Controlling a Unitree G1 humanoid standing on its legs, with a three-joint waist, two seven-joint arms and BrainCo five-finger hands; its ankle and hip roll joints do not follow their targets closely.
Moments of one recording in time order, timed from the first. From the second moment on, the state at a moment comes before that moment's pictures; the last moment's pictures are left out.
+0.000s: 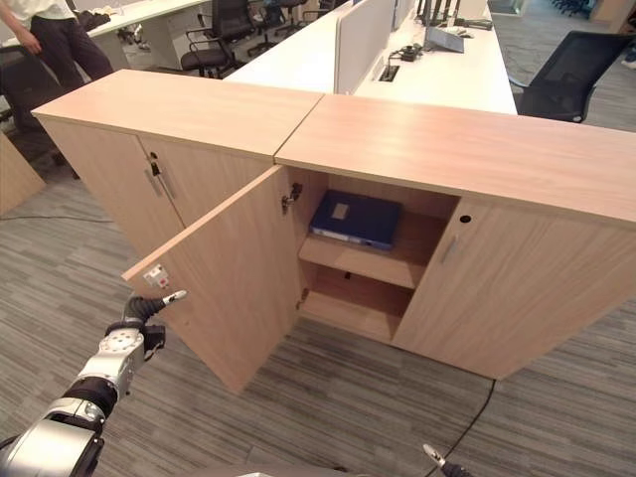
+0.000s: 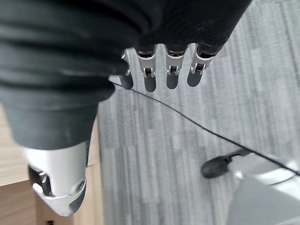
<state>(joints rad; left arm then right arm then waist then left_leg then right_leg) -0.38 0.48 -0.24 0.94 -0.37 -0.08 0.18 0.04 -0.32 -0.03 1.33 0.52 -0.01 -0.02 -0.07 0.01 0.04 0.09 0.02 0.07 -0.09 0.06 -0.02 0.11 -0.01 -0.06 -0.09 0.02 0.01</state>
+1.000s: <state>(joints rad) -0.27 0.37 -0.77 0.05 -0.77 -0.05 -0.20 -0.01 -0.22 -0.04 1.34 0.53 -0.01 -0.04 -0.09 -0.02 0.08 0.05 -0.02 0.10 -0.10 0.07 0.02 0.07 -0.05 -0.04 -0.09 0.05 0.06</state>
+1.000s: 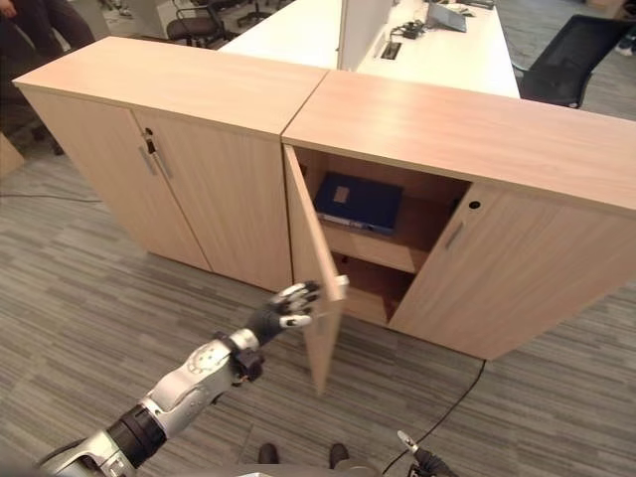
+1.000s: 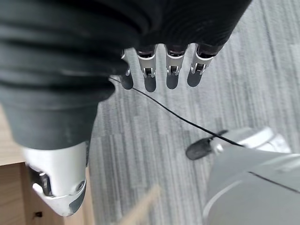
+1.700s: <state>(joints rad) 0.06 0.36 -0.35 0.42 -0.60 -0.07 -0.11 -0.01 -0.22 -0.06 1.33 0.57 -0.02 -0.04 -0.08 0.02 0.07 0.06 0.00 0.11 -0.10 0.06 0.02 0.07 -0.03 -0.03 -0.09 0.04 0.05</state>
